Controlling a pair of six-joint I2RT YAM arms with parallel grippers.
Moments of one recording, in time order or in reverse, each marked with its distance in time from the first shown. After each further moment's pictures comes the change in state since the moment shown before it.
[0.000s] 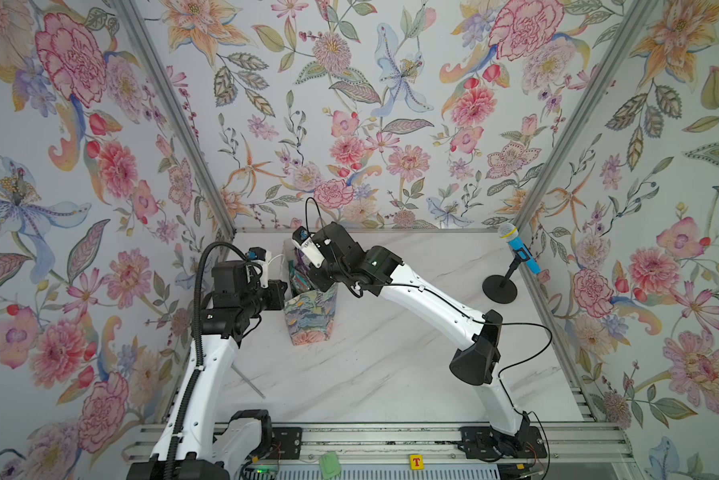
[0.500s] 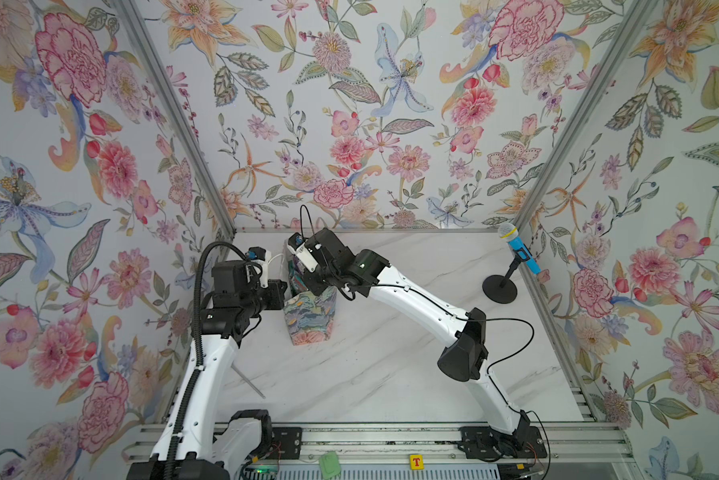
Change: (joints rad) left arm 0.000 0.000 0.000 0.003 -0.001 0.000; right arm -0.011 0.117 0.066 0.002 -0.062 0.058
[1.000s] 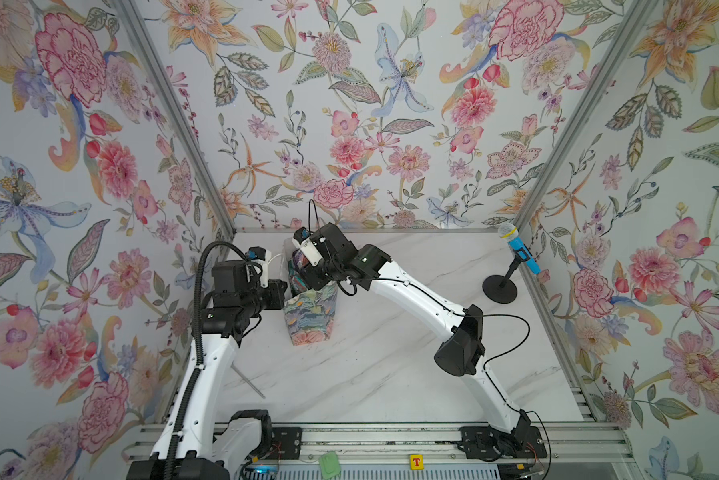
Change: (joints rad) left arm 0.000 0.006 0.000 0.003 0.001 0.000; right arm -0.045 0.027 0.045 -0.001 -0.108 0.090
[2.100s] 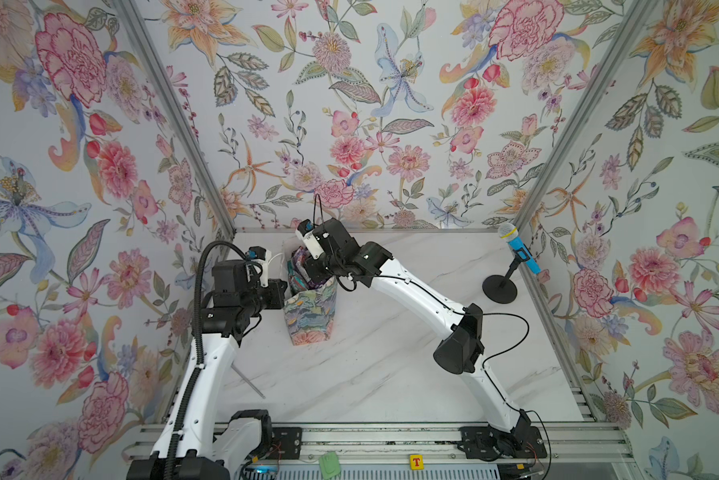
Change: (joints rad) left arm 0.000 0.005 0.000 0.008 0.000 0.000; right arm -0.014 0.034 0.030 0.048 0.005 0.063
